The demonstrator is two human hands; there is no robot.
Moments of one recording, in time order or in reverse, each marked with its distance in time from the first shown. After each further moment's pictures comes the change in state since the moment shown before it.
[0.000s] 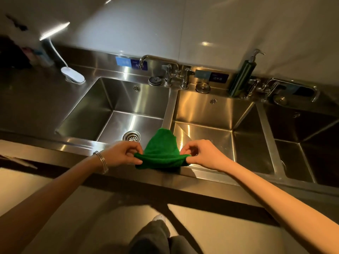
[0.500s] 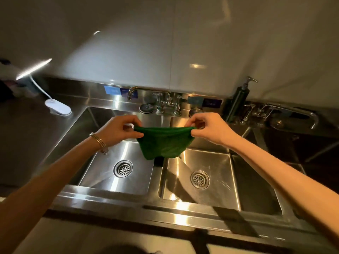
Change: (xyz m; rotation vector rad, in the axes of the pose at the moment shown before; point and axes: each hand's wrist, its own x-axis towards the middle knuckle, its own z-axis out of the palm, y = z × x) left_hand 0.120 0.085 -0.113 0.116 0.325 0.239; right_hand 0.100 -0.032 -0.146 -0.079 0.251 -0.124
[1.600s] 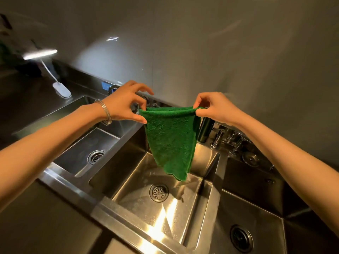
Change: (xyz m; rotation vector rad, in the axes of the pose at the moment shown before) left_hand 0.110 0.196 0.147 0.771 0.186 0.248; right_hand 0.000 0.141 -0.237 -0.139 -0.141 -0.344
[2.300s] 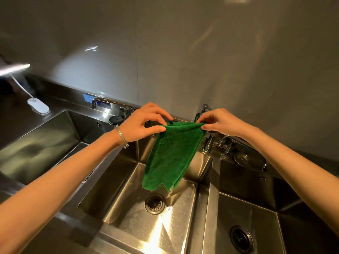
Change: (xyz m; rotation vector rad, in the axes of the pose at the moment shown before) left_hand 0.040 0.020 0.052 -0.532 0.203 0.207; right_hand -0.009 0.044 -0.012 -0.158 -0.105 0.092
